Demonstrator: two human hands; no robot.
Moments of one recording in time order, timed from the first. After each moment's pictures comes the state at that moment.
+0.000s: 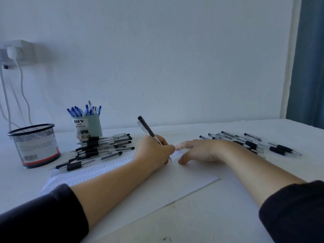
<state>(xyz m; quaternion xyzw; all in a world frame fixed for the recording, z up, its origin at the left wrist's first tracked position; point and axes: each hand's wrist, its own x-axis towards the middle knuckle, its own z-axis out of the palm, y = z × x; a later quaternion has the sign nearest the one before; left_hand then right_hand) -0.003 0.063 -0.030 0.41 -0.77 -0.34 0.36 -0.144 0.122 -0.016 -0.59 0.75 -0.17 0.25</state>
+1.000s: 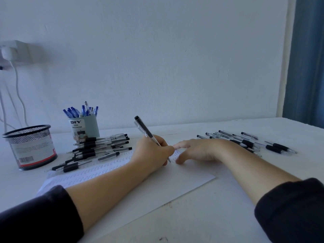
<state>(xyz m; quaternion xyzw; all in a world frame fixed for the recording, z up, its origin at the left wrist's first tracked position) -0.002 0.069 -0.030 0.40 -0.78 -0.34 0.36 -0.144 0.122 -0.016 -0.59 0.75 -0.17 0.26</state>
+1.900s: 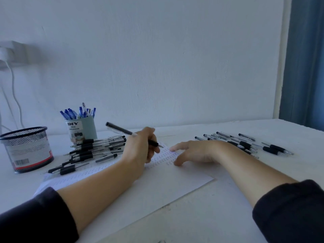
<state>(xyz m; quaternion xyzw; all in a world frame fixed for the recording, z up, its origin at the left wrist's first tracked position) 0.006 0.062 -0.018 0.36 -0.62 -0.53 0.45 -0.144 0.125 -0.015 -0.58 0.75 -0.18 0.25</state>
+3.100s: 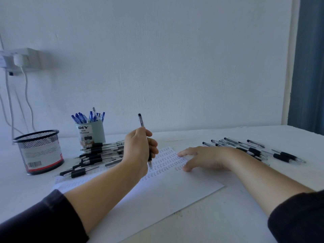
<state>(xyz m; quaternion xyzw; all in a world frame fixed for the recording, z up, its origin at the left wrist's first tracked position) 0.016 0.058 -0.007 0.36 -0.55 -0.53 0.53 -0.140 0.126 -0.012 -0.59 0.75 -0.17 0.25</state>
